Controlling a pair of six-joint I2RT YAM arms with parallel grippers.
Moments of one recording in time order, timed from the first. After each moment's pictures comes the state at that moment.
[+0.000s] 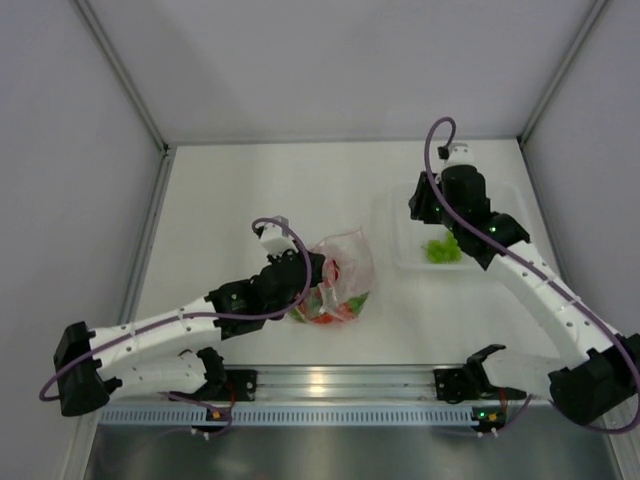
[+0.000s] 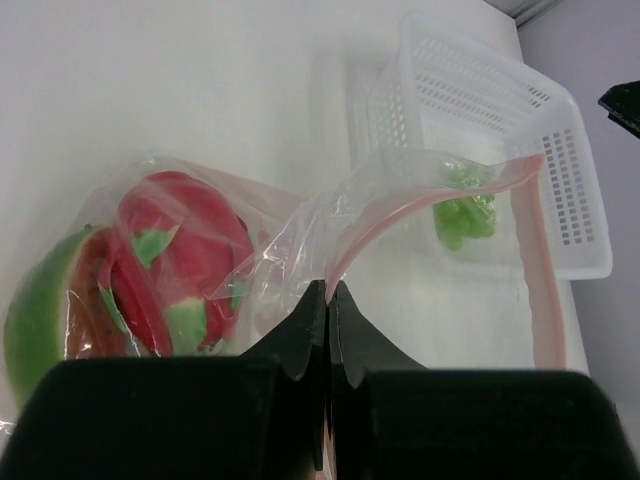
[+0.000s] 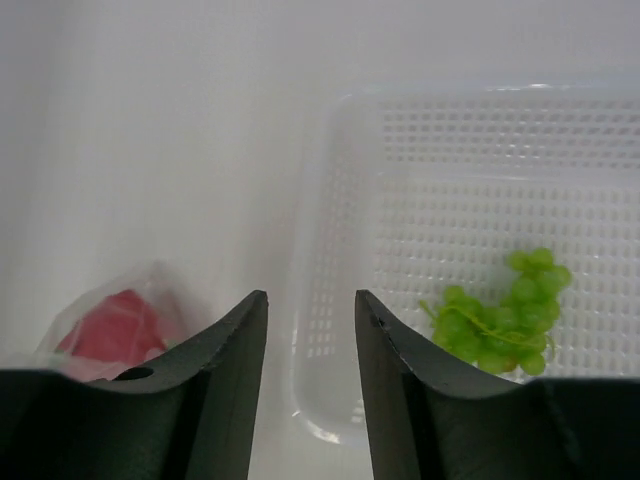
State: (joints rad) left arm -1.10 1.03 0.75 -0.16 -0.68 -0.94; right arm 0.42 1.19 1.12 -0.46 0.22 0.35
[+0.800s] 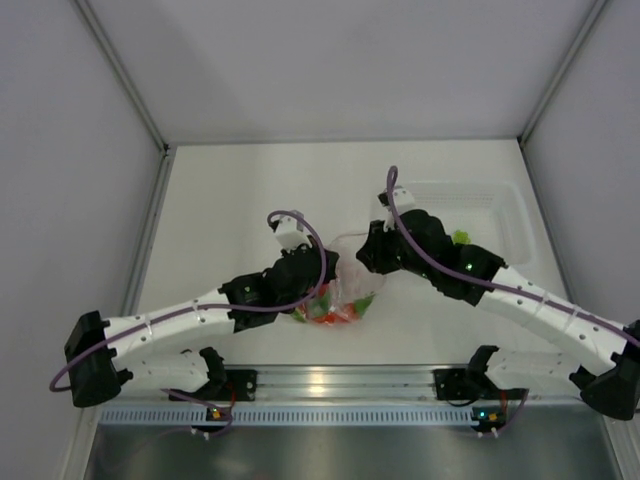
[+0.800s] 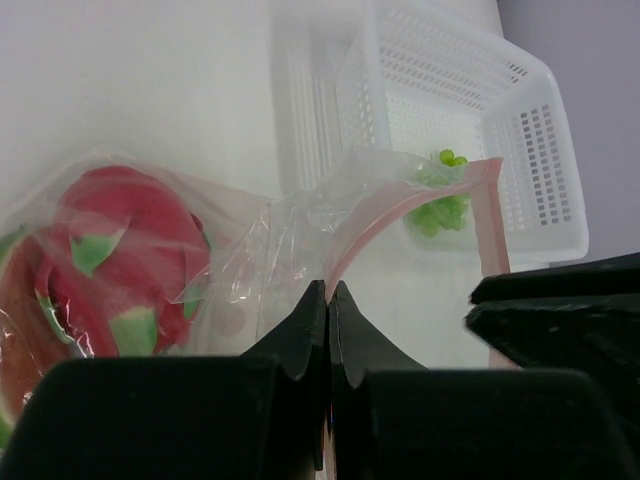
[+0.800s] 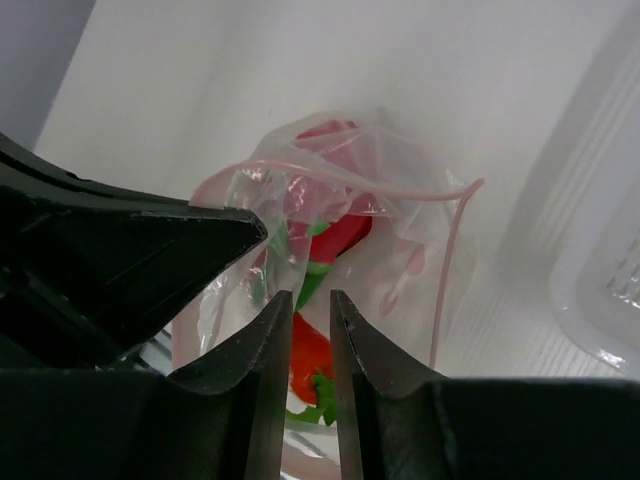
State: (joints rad) left arm -1.10 1.13 0.83 -0.13 -0.61 -0.95; right arm 0.90 1.08 1.06 -0.49 0.15 0.51
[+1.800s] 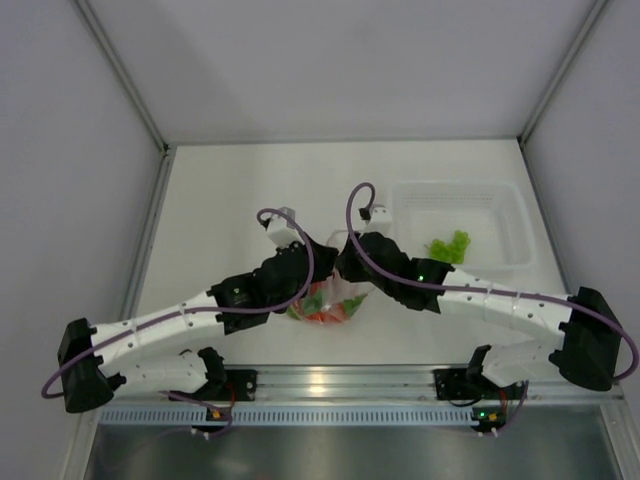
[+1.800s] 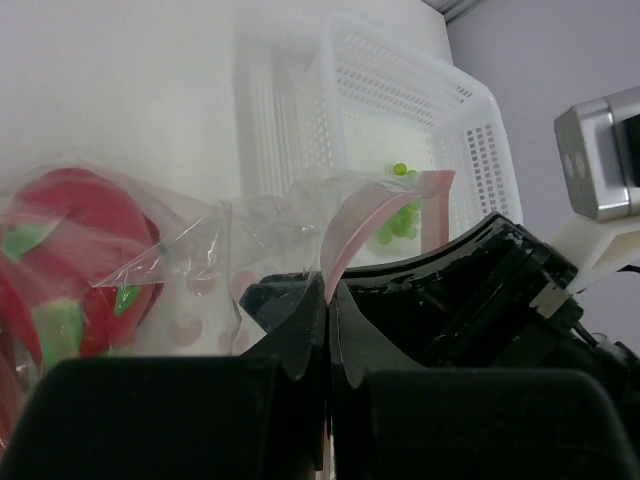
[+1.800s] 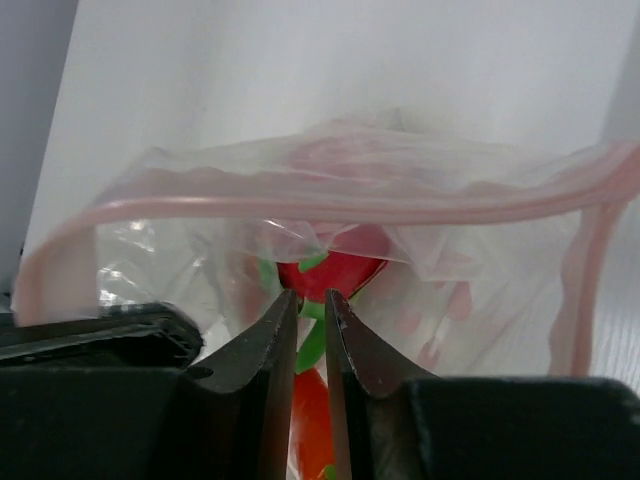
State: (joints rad) left arm -1.10 1.06 0.84 -0.13 -0.59 -0.98; right arm 1.05 1.28 0.92 -0.21 0.40 0.77
